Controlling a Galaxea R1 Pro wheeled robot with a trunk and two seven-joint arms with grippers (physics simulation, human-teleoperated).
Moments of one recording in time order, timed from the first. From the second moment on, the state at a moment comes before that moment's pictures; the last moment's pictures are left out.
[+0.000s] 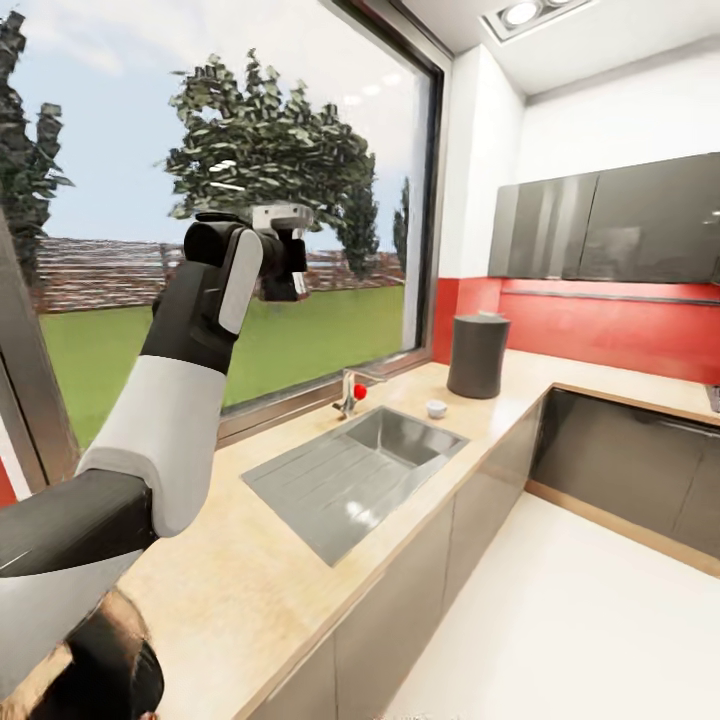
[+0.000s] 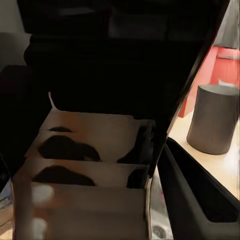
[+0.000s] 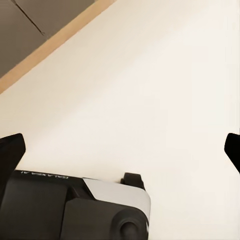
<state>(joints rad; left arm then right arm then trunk) -1.45 -0.17 -0.07 -1.04 0.16 0.97 0.19 -0.33 0.03 0.66 -0.13 -0.53 0.07 -0.06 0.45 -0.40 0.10</state>
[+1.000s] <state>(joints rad) -1.44 -0.17 -0.09 -1.02 0.16 0.97 0.20 -0.33 0.02 0.65 -0.13 -0.64 0.07 -0.06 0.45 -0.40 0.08</state>
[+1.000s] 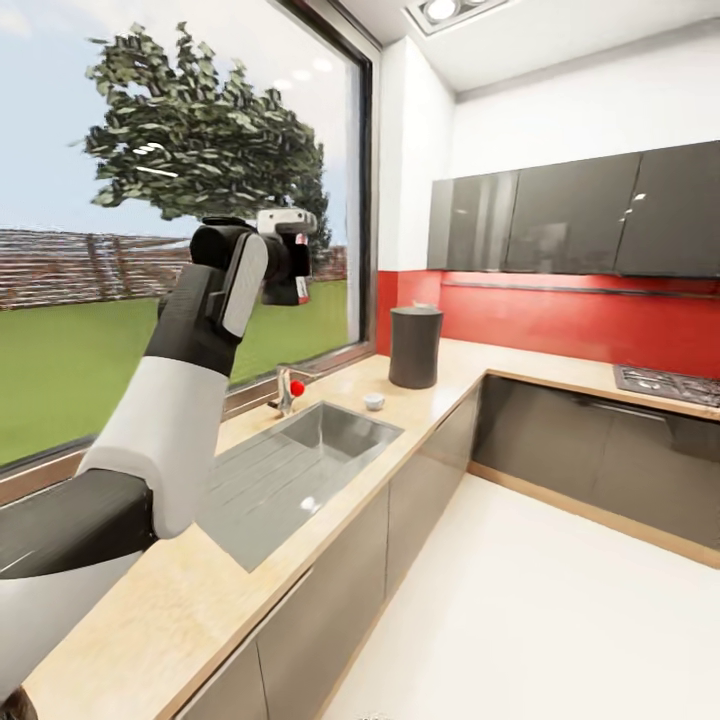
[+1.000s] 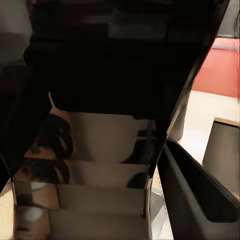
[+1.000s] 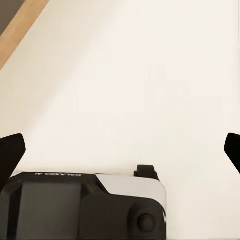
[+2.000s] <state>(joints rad) -1.38 -0.17 -0.20 -0.62 0.17 0.52 -0.03 -0.33 0.02 0.65 -0.13 -0.65 0.07 -0.06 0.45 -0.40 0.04</state>
